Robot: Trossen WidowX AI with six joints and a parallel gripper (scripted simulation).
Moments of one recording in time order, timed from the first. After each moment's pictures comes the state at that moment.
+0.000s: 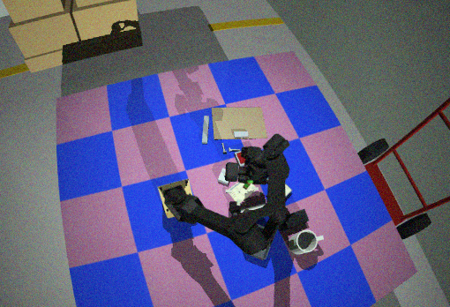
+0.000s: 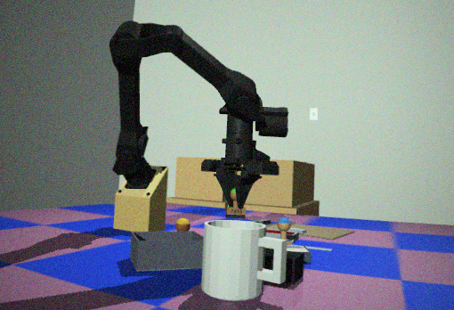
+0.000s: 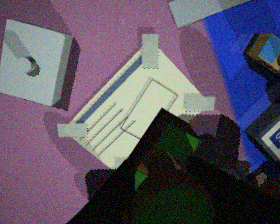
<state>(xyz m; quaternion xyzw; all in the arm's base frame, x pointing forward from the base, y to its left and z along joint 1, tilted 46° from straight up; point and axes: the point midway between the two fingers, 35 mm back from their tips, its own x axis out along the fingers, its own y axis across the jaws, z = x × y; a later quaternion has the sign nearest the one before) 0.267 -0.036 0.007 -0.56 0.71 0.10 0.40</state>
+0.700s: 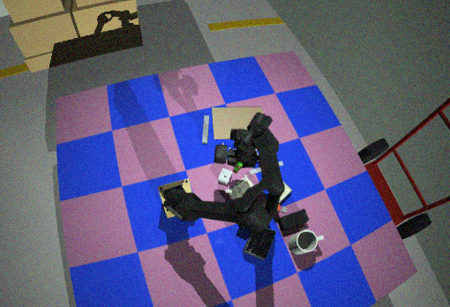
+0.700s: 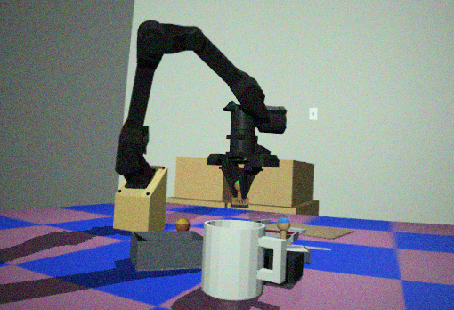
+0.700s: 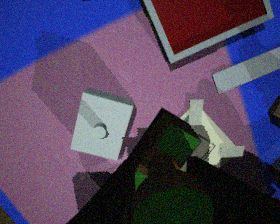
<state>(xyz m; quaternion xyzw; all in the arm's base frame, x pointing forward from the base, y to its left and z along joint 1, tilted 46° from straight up) 0.255 0.022 -0.029 -0.56 0.71 0.11 0.41</state>
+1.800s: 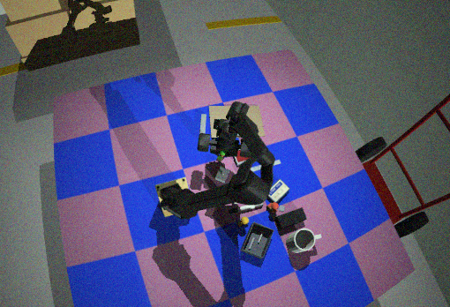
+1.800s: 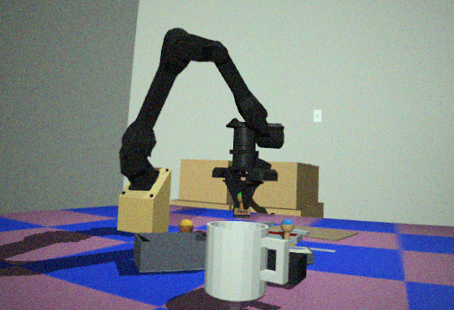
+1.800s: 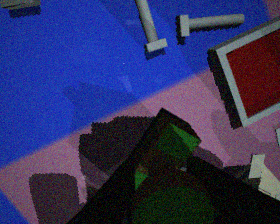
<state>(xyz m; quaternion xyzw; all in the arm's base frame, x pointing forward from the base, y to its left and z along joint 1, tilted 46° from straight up) 0.230 0.047 -0.093 -0.55 0.71 0.10 0.42</state>
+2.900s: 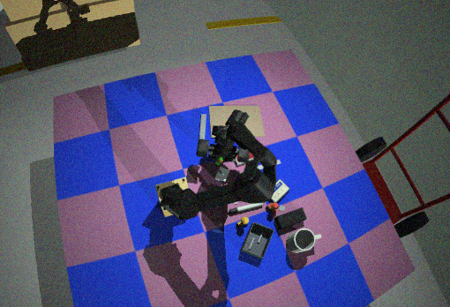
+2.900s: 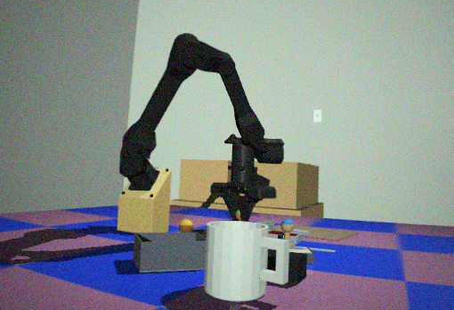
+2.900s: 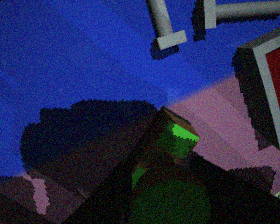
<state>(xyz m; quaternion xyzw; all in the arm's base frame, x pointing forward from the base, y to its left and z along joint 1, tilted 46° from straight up) 0.226 0.017 -0.120 -0.56 0.71 0.10 0.41</state>
